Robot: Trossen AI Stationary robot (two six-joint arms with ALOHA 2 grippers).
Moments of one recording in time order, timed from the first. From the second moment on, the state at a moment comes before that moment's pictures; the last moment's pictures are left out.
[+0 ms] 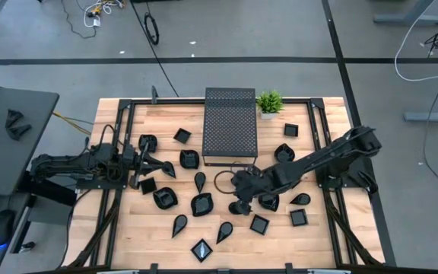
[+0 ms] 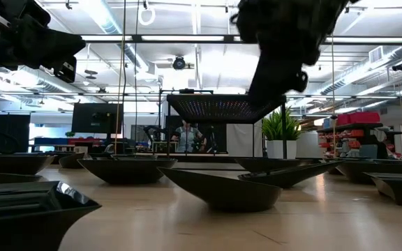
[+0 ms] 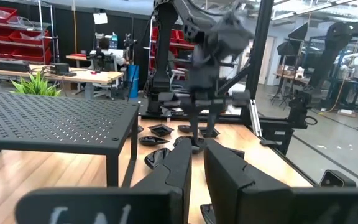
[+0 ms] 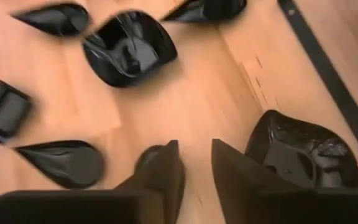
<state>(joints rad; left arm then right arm) 0.01 0.01 0.01 0.11 0.09 -0.12 0.32 1.69 1.11 -0.41 0.20 0.65</state>
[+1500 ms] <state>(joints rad) 0.01 0.01 0.01 0.09 0.09 -0.18 0.29 1.88 1.08 -0.41 0.35 0.54</state>
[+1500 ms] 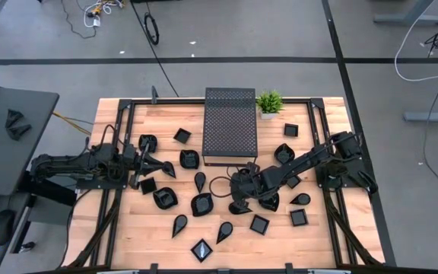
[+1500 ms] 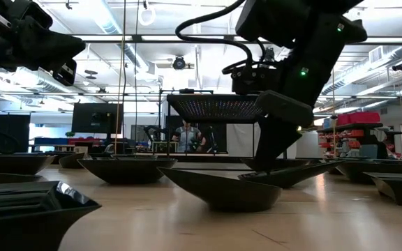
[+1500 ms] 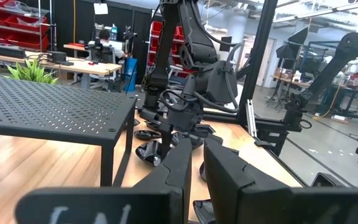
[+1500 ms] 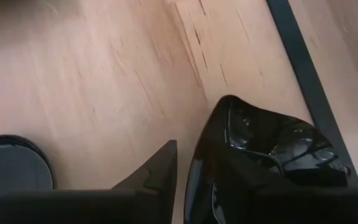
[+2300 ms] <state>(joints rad) 0.01 0.01 0.01 0.08 0.09 -0.20 0.40 1.88 1.51 -0.40 0.22 -0.02</state>
